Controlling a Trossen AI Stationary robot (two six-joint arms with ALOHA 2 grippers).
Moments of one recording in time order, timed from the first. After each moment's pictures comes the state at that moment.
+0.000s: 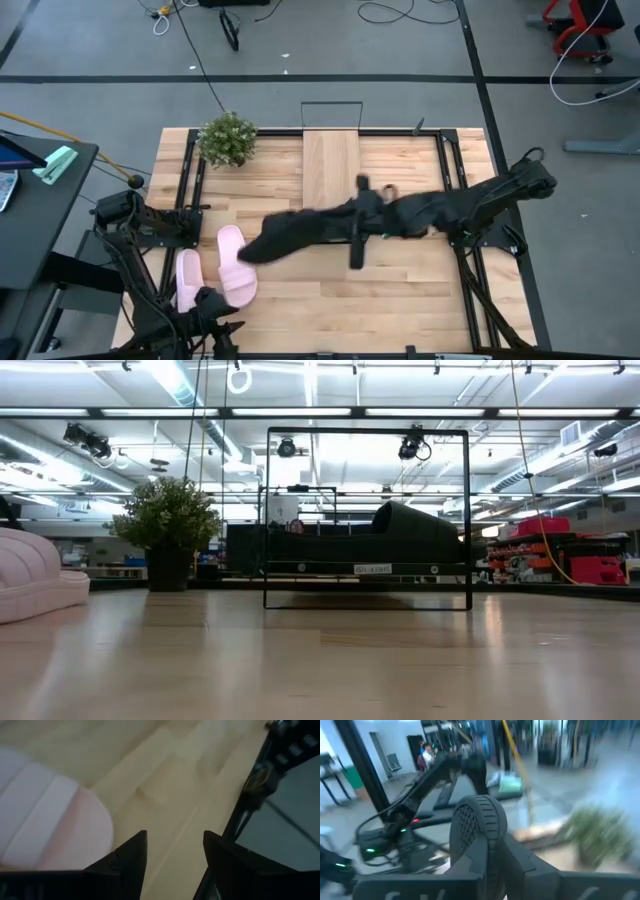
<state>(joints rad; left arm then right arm) -1.21 1.70 1.19 -0.83 -0.81 -1.87 0.37 1.47 1.43 -0.01 0.47 0.18</state>
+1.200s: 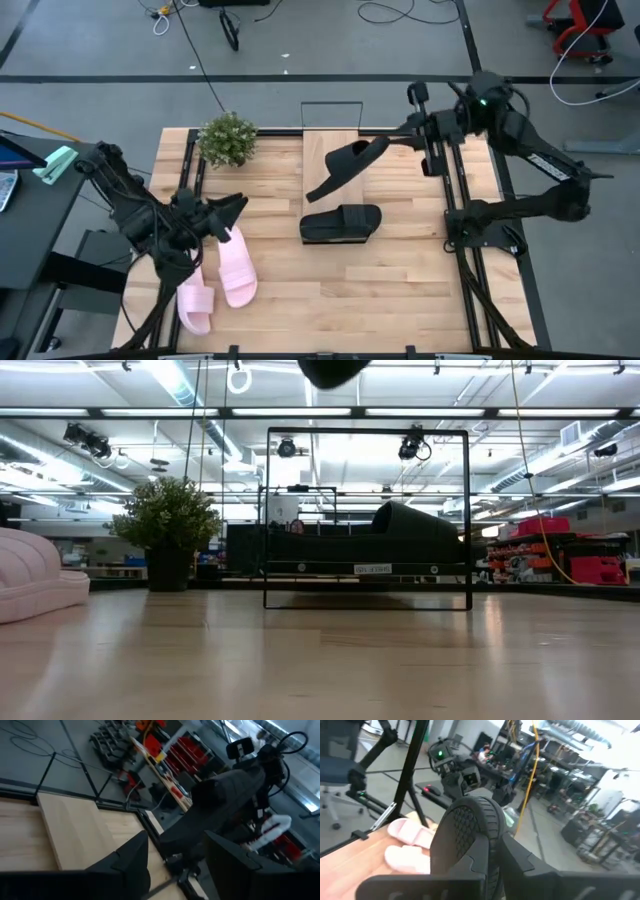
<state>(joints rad) -0.80 1.12 1.19 -0.81 -1.47 -1.57 -0.49 1.11 1.43 -0.36 -0.73 -0.48</state>
